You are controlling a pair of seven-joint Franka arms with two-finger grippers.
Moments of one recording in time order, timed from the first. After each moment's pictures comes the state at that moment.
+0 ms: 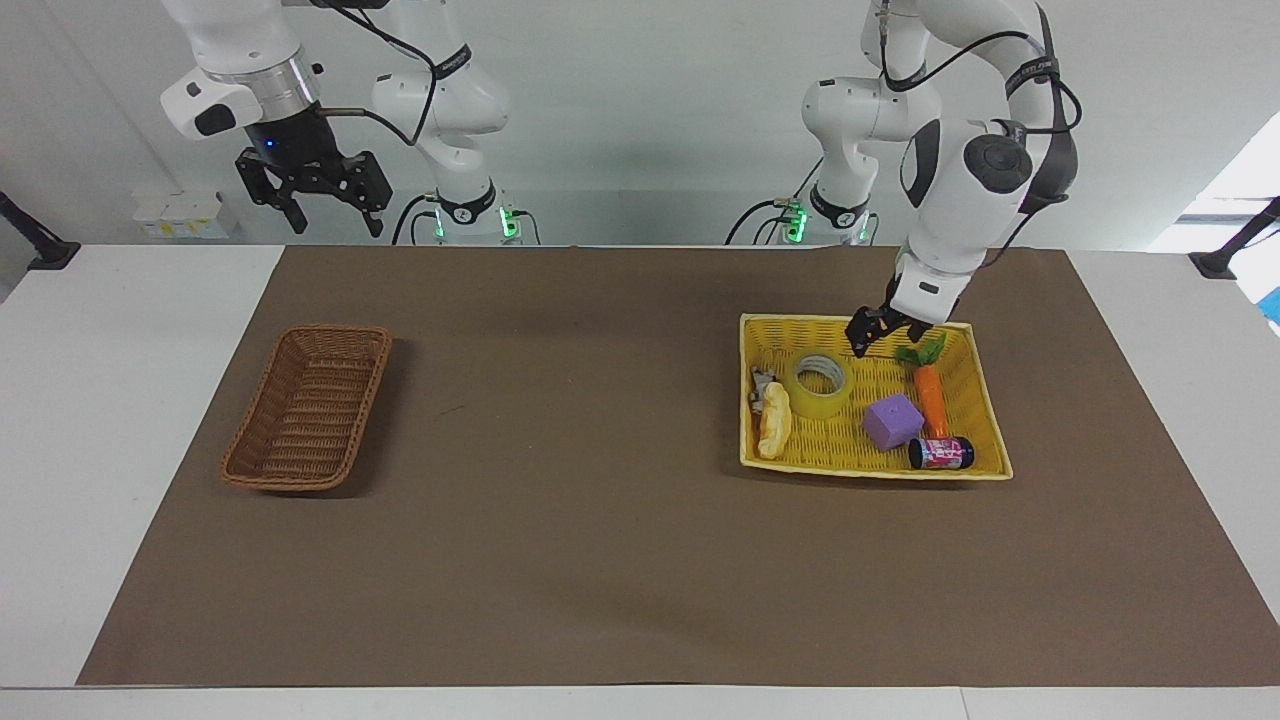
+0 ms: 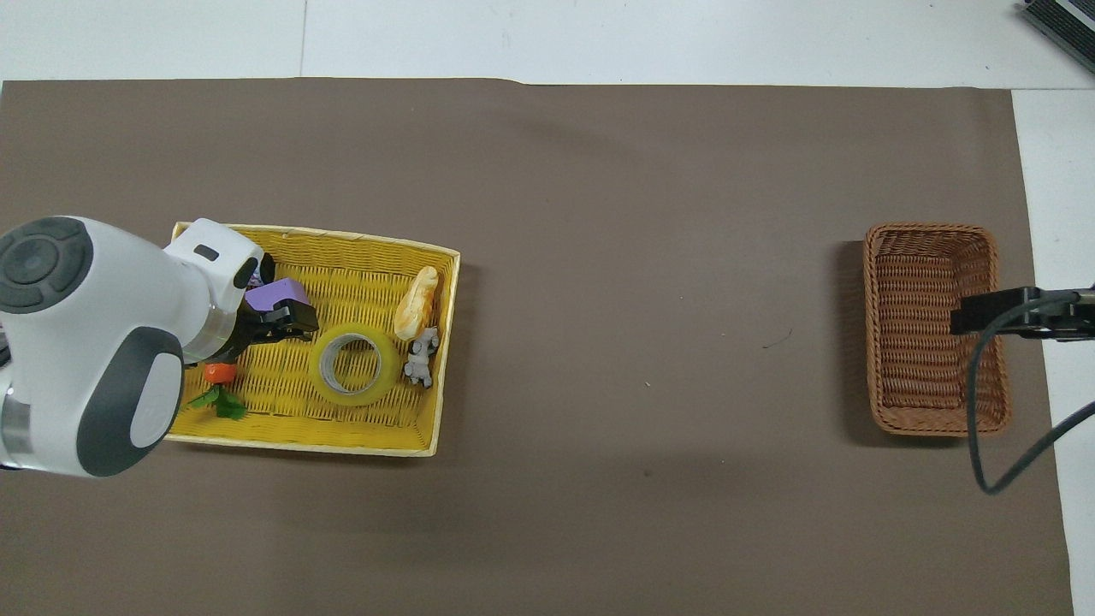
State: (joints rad) left arm -0.16 -0.02 -0.06 -2.12 -0.02 2.04 -0.48; right arm -0.04 -0.15 0.04 -1.67 0.01 1.56 0.08
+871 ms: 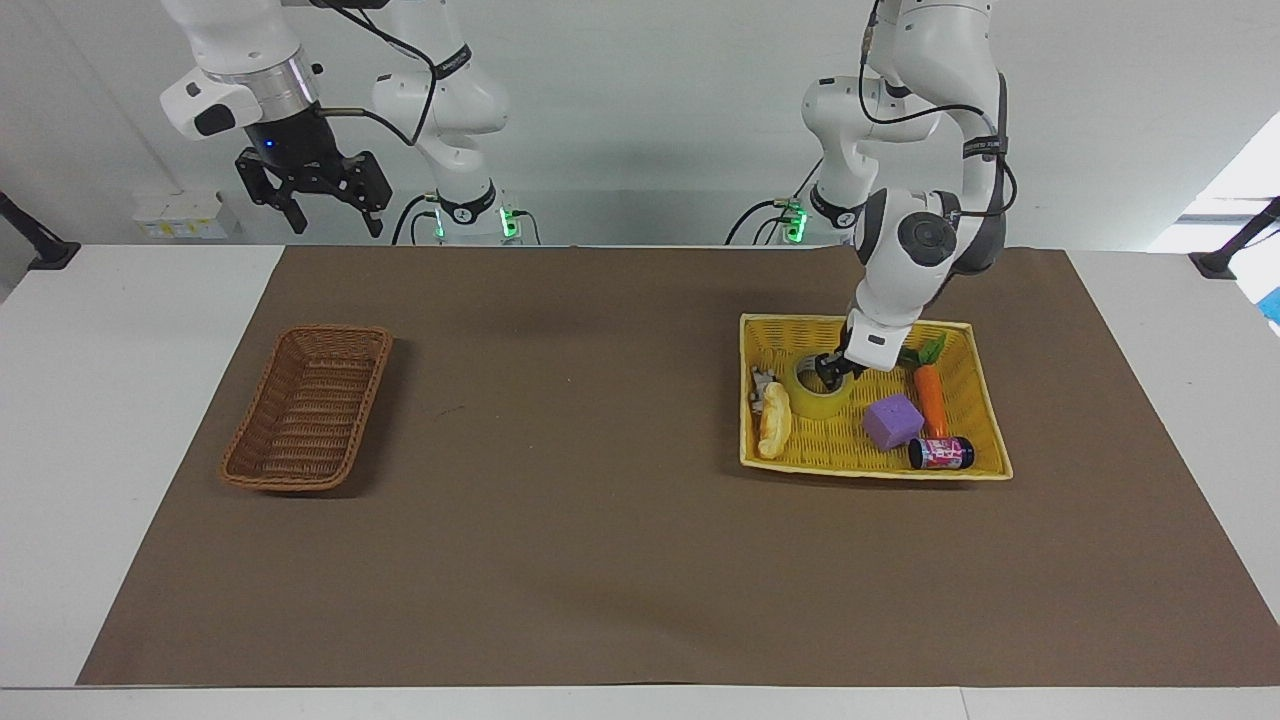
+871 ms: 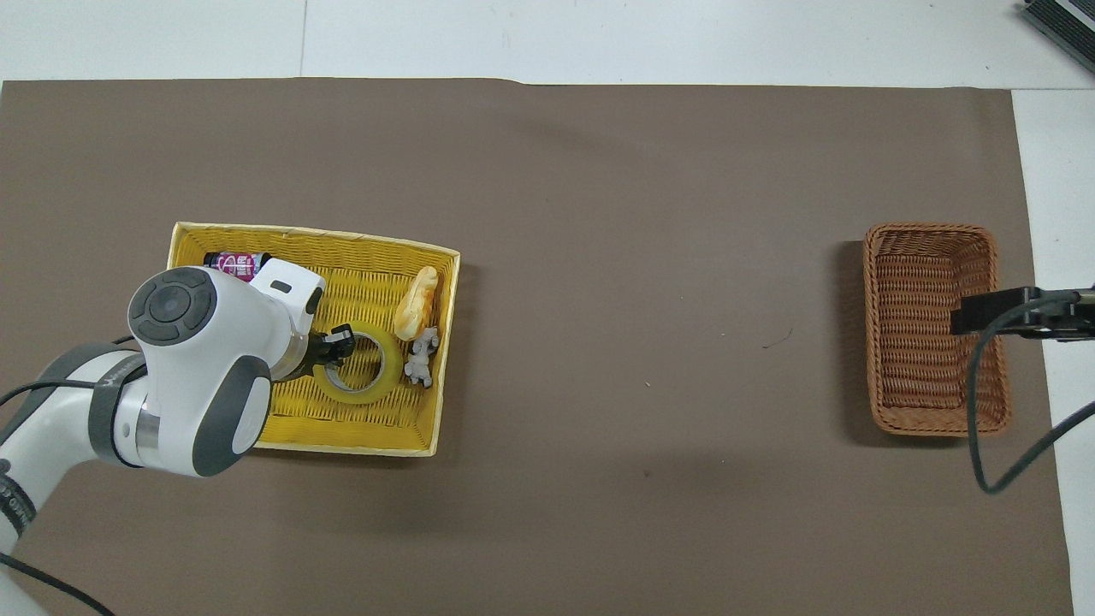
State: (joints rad) left arm -0.21 0.07 -0.07 -2.24 -0.03 2.25 -0.59; right arm -0.04 -0.15 0.04 -1.67 0.01 1.56 0.08
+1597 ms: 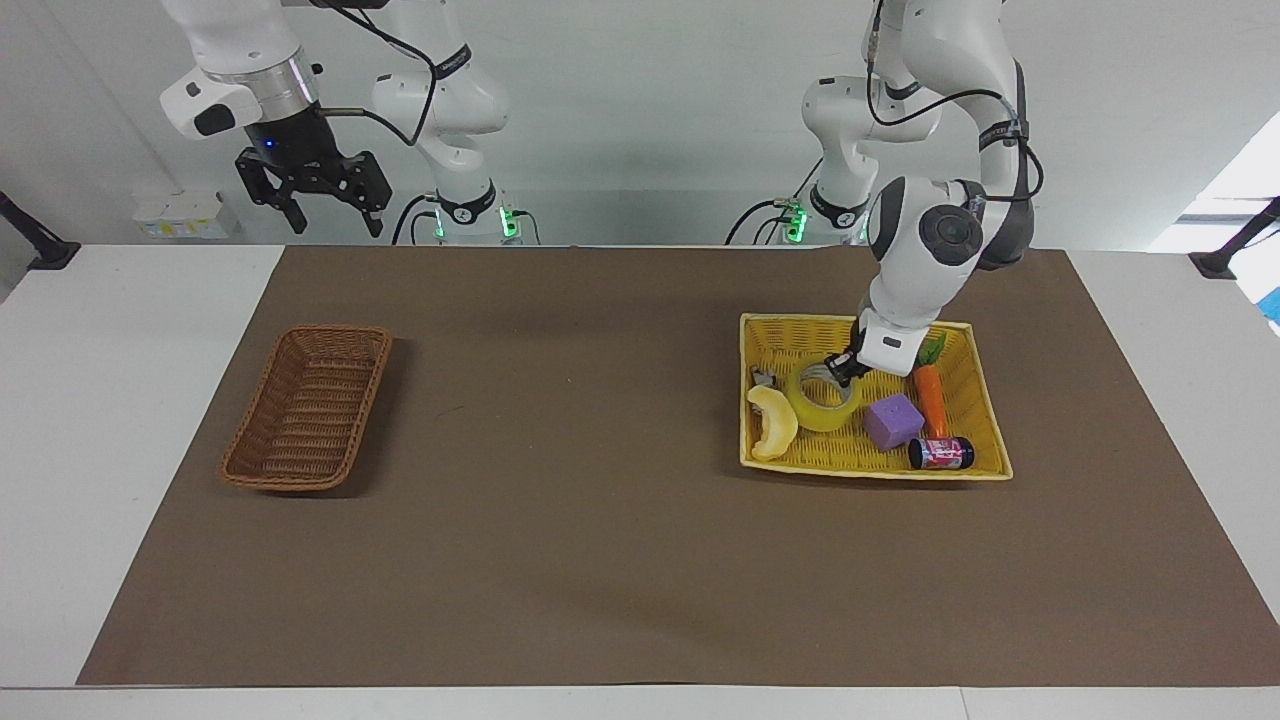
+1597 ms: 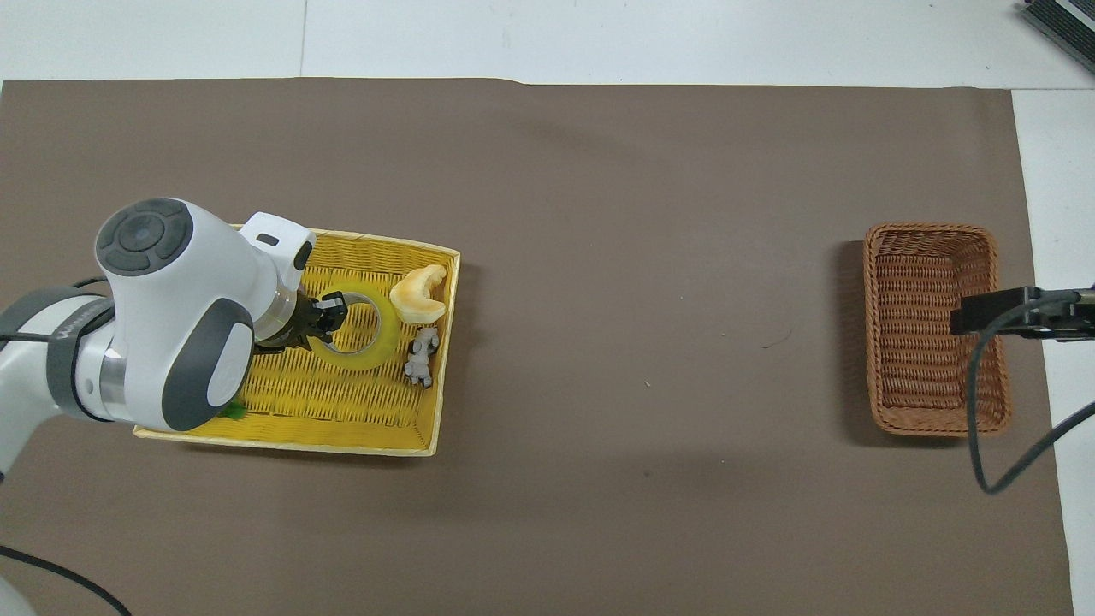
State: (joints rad) left arm -0.21 0.11 -0.06 -2.01 -0.04 2.02 -0.59; right arm -0.04 -0.15 0.04 -1.67 0.02 1.56 0.08
